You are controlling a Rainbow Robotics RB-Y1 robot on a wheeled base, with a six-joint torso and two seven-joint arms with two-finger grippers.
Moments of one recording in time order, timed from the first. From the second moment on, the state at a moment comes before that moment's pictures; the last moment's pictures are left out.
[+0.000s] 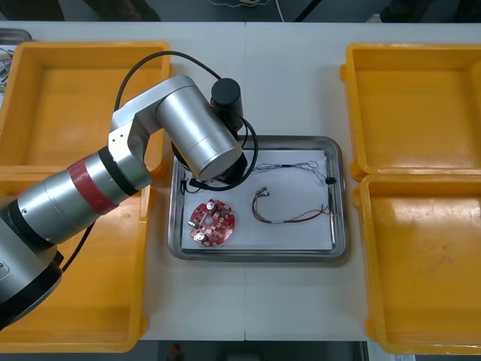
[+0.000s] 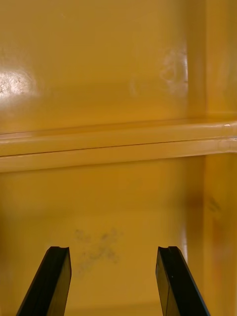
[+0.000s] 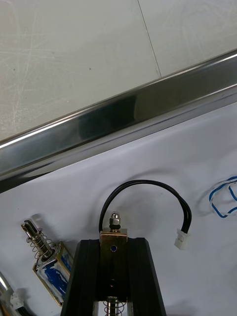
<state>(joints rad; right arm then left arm) -0.21 -0.60 -0.52 -2.15 -0.66 1.92 1.50 -0.88 0.42 -0.75 -1.54 0.50 1.47 -0.94</state>
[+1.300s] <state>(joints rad) -0.12 -0.60 -0.48 -2.27 -0.70 1.92 1.44 -0.88 0.42 -0.52 -1.79 0.53 1.76 -0.88</state>
